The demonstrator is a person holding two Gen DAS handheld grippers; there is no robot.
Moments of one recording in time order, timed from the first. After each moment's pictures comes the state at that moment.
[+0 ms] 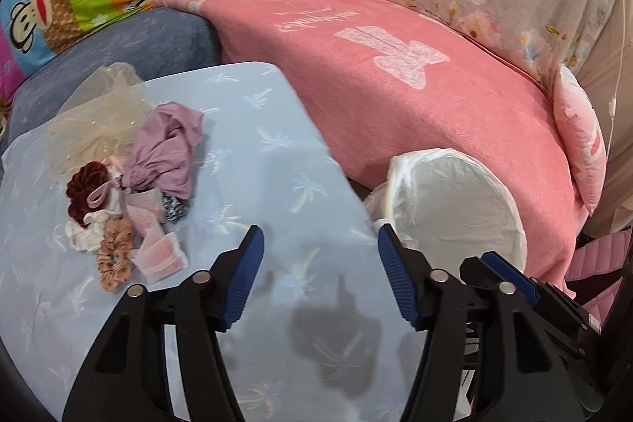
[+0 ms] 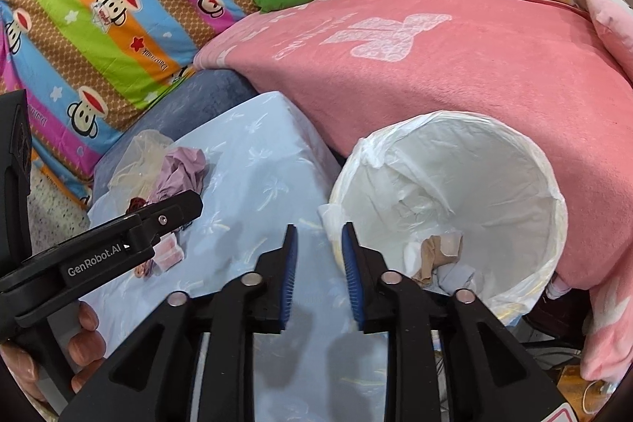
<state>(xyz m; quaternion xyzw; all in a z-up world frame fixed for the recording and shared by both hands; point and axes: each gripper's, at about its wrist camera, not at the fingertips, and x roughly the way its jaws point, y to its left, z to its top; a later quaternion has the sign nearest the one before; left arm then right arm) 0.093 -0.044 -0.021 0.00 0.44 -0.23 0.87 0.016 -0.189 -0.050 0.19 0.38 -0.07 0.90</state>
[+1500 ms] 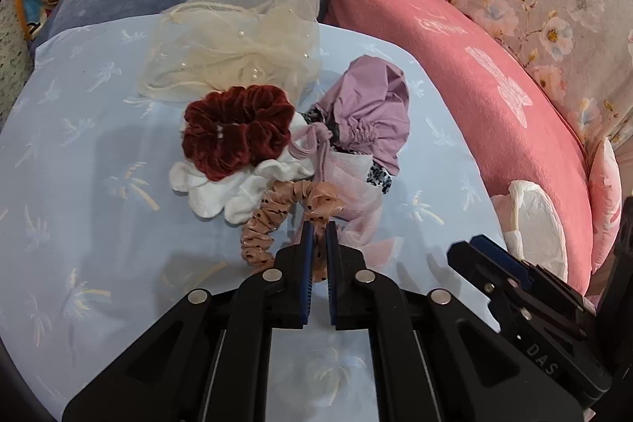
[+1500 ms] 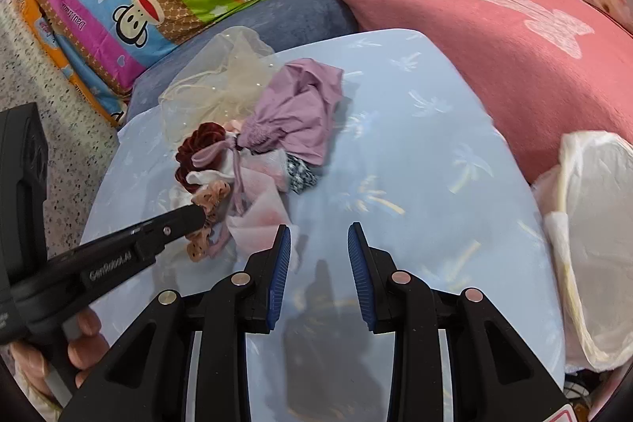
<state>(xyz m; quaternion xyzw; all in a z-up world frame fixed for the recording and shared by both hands) 0.140 0.125 -0.072 -0.10 0.49 -0.17 0.85 0.130 -0.029 -0.090 0.11 0.46 0.05 0.88</state>
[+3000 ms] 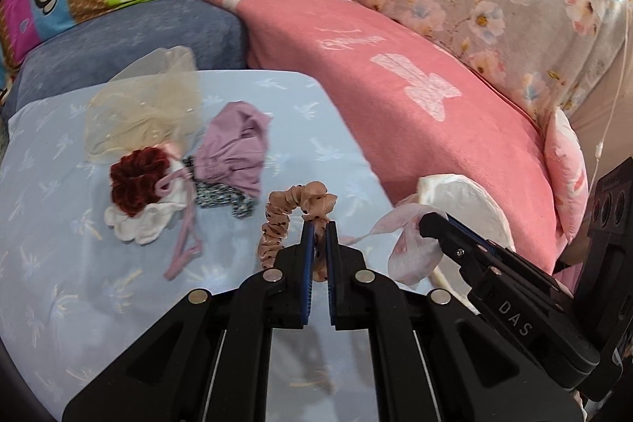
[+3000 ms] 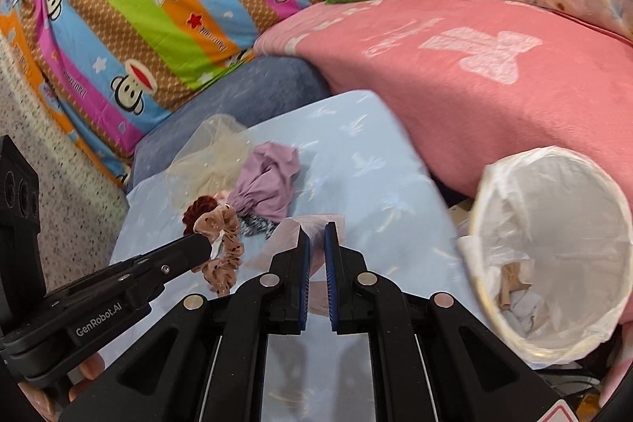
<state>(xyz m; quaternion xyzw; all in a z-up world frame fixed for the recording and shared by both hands) 0.101 0.032 -0.005 -0.06 0.44 -0.25 0.86 0.068 -0.115 -0.022 0.17 0.37 0.00 0.91</state>
